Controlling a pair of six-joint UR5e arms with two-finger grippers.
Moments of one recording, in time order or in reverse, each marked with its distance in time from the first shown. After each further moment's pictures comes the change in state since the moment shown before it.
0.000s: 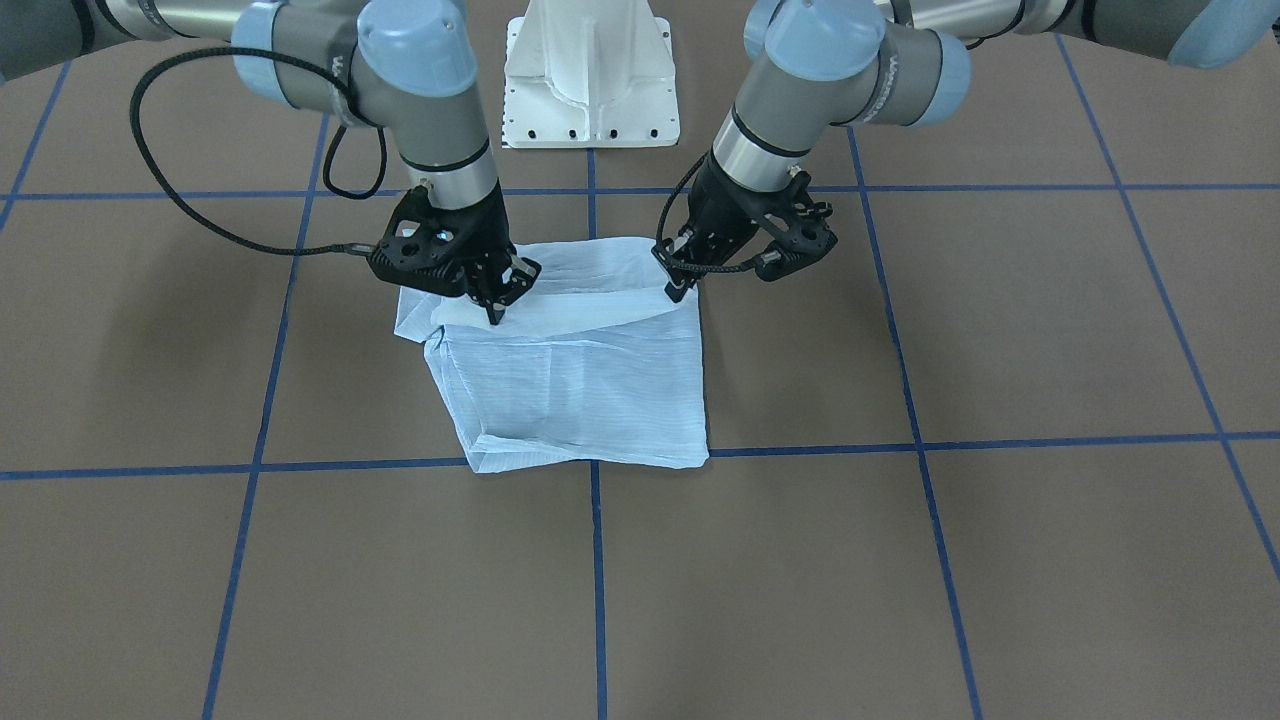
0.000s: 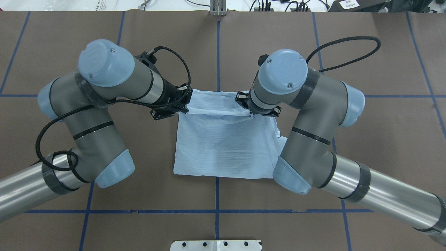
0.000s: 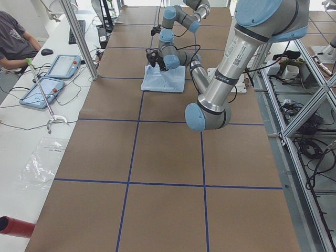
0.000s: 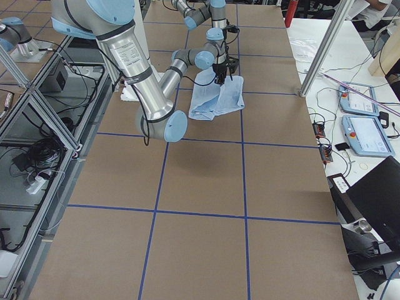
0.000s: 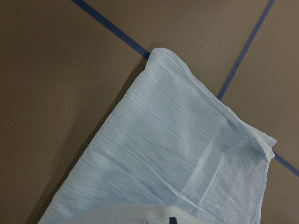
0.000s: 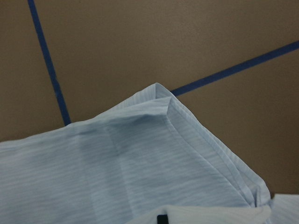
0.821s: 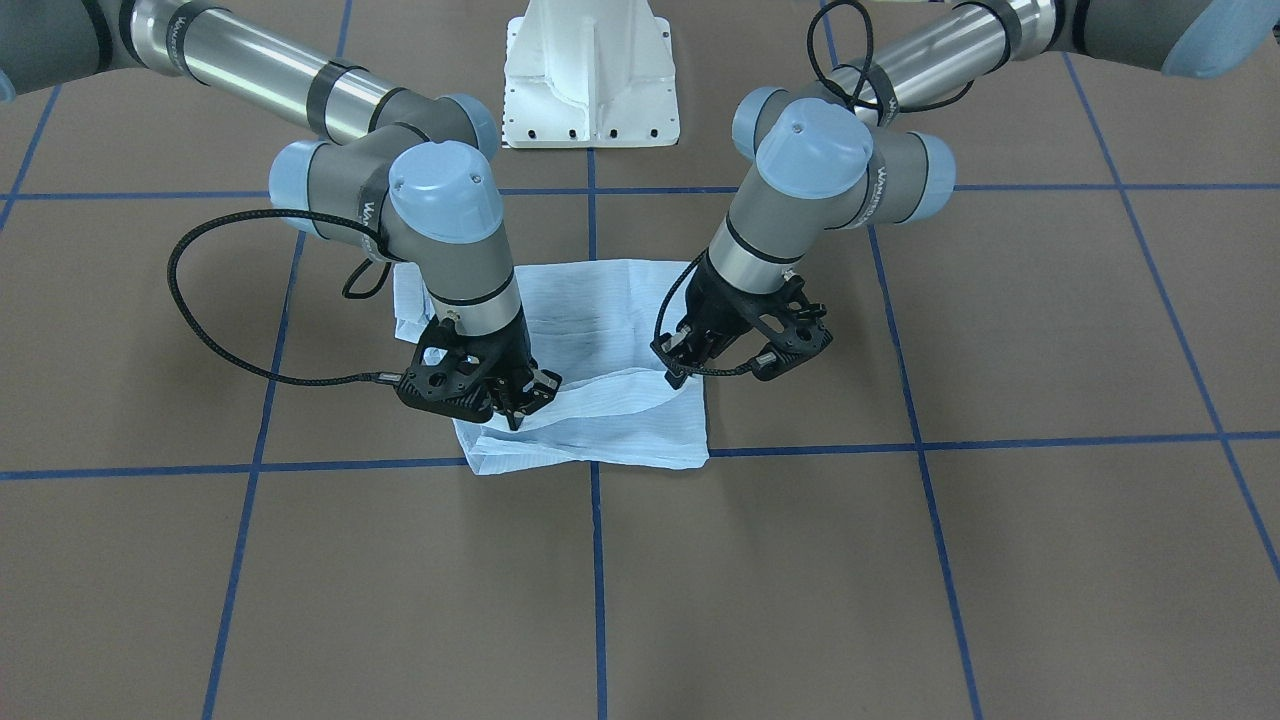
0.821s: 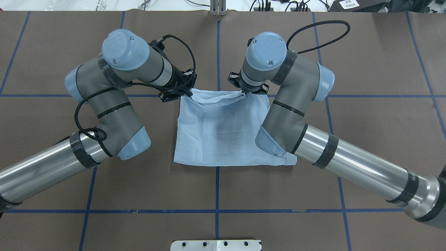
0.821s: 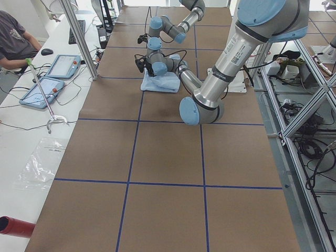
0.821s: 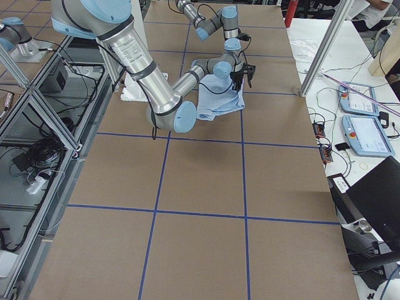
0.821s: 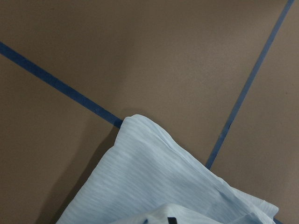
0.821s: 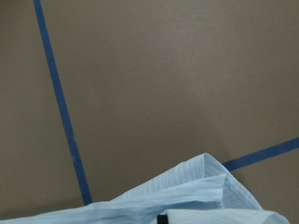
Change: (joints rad) left arm -0.036 -0.088 0.242 -0.153 0.005 0.031; right arm 0.056 0.110 -0.293 0.203 0.007 -0.051
